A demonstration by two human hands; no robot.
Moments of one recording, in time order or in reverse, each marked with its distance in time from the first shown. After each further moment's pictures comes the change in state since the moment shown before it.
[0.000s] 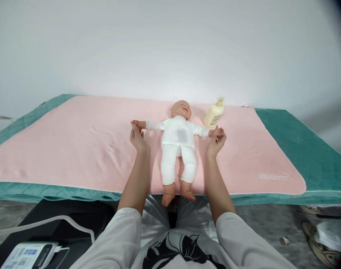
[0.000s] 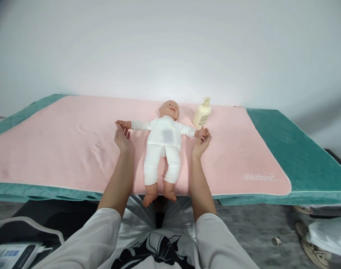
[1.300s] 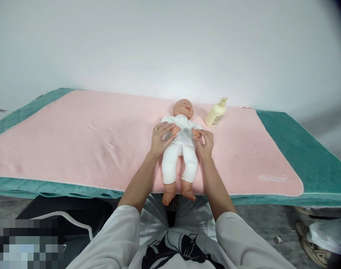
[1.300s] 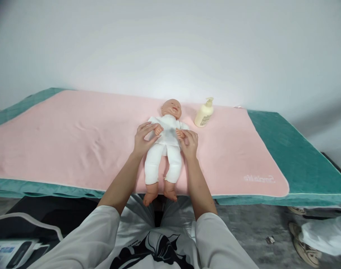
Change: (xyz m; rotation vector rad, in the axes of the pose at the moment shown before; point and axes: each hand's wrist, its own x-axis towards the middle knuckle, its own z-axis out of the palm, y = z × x) left_hand -0.040 0.004 0.015 0.502 -0.695 0.867; right_hand -0.022 -0.013 0.001 -0.193 -0.464 -0.647
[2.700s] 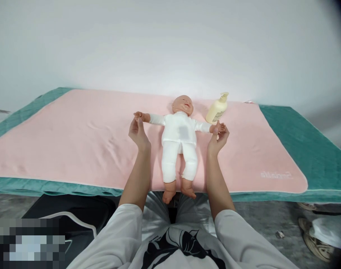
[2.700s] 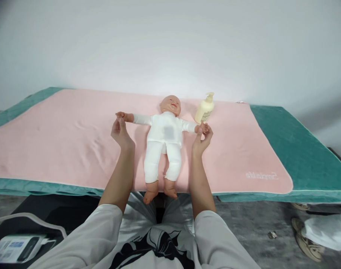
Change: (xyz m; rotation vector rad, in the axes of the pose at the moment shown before) left_hand 0.010 -0.018 -0.021 -0.340 0.631 -0.517; right_hand 0.009 0.010 -0.009 0.120 0.418 0.481
